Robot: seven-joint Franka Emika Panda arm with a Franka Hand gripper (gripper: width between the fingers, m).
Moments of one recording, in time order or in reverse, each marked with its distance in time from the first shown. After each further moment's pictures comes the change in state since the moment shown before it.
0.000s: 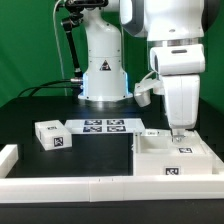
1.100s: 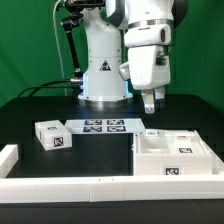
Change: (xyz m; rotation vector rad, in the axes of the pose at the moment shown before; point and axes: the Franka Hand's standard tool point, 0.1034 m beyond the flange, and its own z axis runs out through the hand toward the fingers) arm -0.027 -0.100 -0.030 -0.127 0.030 0.235
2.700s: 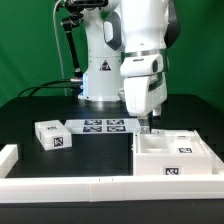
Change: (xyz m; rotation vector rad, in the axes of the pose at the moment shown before) arm -0.022 -0.060 0.047 0.073 0.010 0.047
